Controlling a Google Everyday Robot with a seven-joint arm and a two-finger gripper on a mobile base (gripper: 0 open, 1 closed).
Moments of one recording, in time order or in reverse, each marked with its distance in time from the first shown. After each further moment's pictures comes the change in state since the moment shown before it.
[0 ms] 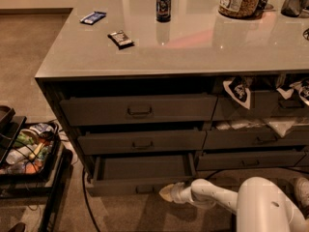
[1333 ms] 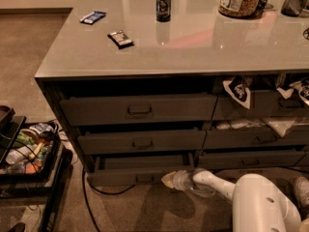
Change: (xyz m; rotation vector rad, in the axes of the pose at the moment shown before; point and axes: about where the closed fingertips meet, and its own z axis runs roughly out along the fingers) arm -0.035 -0.059 -0.003 0.095 -0.036 -0.007
